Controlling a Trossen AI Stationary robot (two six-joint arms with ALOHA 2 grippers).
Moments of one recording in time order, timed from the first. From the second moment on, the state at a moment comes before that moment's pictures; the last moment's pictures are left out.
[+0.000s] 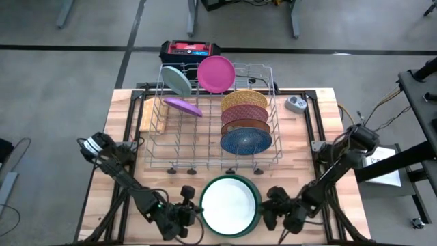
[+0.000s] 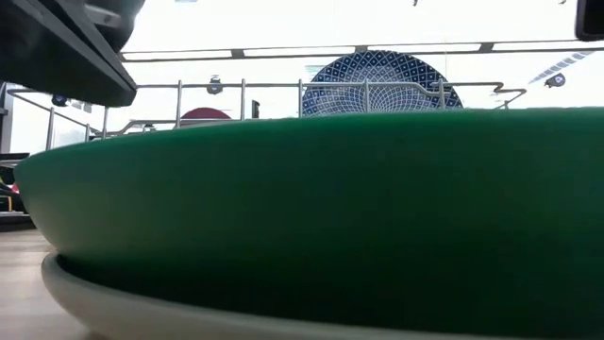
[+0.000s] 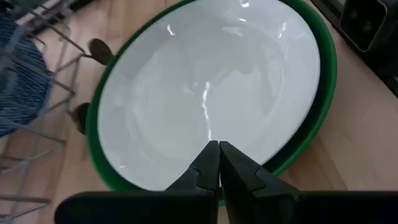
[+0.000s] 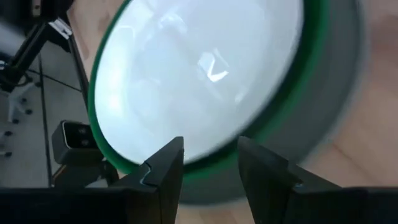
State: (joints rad) left arm -0.82 1.79 1.01 -0.09 -0.70 -0.22; right arm 0.89 1.67 0.83 -0.09 0.61 1.49
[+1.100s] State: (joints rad) left arm -0.76 1.94 1.02 -0.02 -0.67 -0.30; right arm 0.79 1.74 1.02 -0.43 0.58 1.49
